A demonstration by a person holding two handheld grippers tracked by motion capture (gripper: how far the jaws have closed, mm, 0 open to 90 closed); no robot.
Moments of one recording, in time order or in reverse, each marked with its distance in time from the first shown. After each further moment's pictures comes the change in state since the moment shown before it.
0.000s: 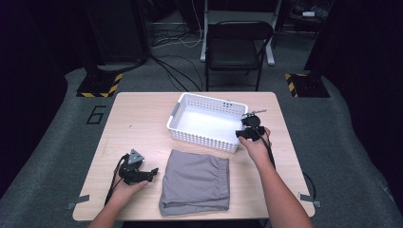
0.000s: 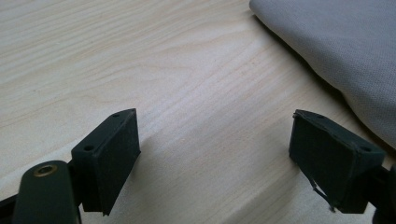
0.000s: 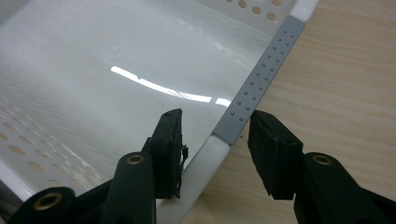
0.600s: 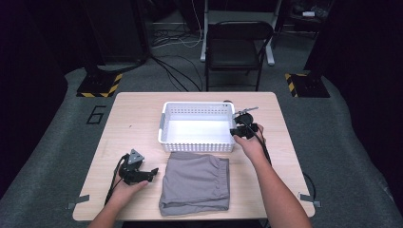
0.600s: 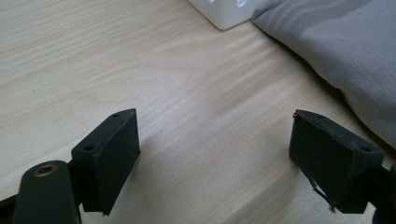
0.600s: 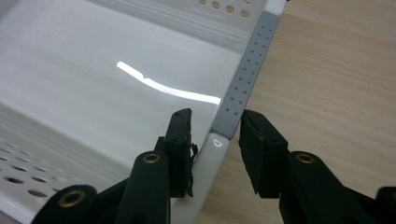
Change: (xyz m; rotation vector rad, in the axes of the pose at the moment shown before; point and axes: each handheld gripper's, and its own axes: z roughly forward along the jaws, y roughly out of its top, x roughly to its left) left arm 0.000 0.000 0.000 -0.001 0.000 -0.002; right arm 0.017 0.012 0.008 -0.006 0.044 -0.100
